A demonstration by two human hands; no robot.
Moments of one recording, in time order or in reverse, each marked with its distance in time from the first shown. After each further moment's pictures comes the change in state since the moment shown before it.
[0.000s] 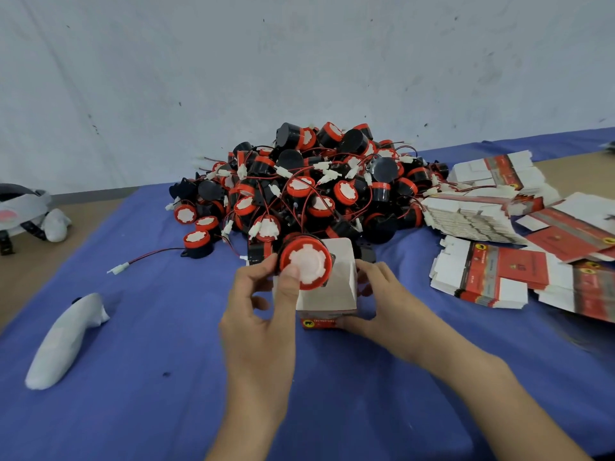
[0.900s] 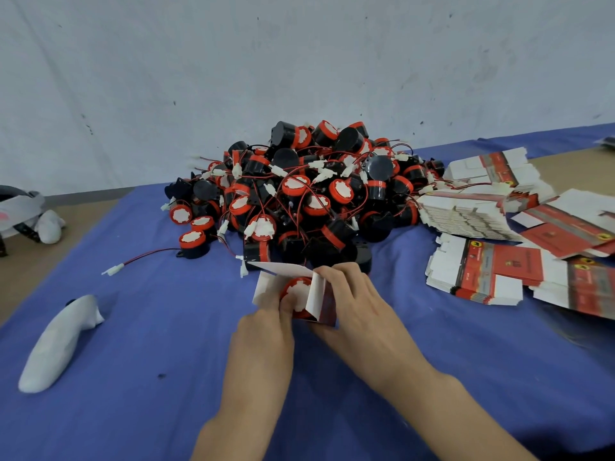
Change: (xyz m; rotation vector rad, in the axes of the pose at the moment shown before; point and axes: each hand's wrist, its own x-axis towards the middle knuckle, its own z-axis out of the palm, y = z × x) left_hand 0.008 -0.029 -0.001 0.675 -0.394 -0.043; right_hand -0.010 -0.032 0.040 -0.267 0.305 -0.219
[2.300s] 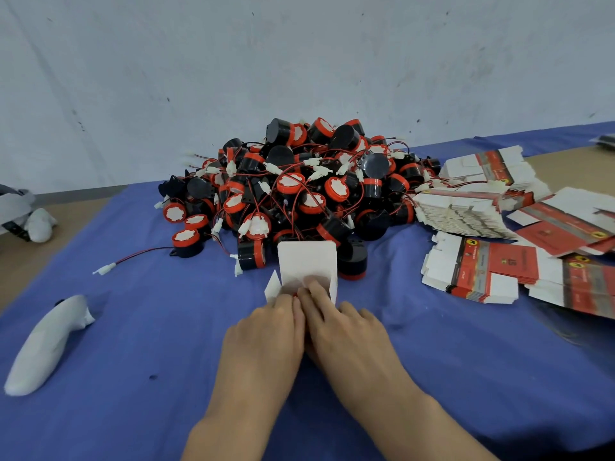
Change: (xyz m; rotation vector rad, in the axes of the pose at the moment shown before) left_hand -0.001 0.005 0.000 0.510 0.010 0.256; right_hand -0.011 -0.023 0.008 -0.558 -0.016 -0.097
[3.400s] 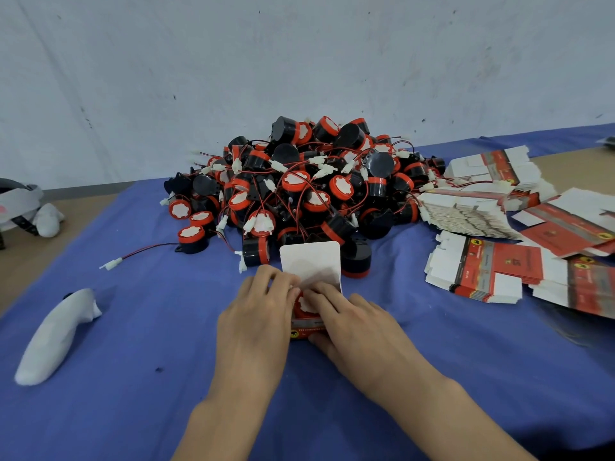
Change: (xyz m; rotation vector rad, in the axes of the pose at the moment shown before) left_hand 0.006 -0.009 -0.004 -0.131 0.327 0.100; right_hand 0.002 0.024 -0.001 0.309 -0.327 -0.052
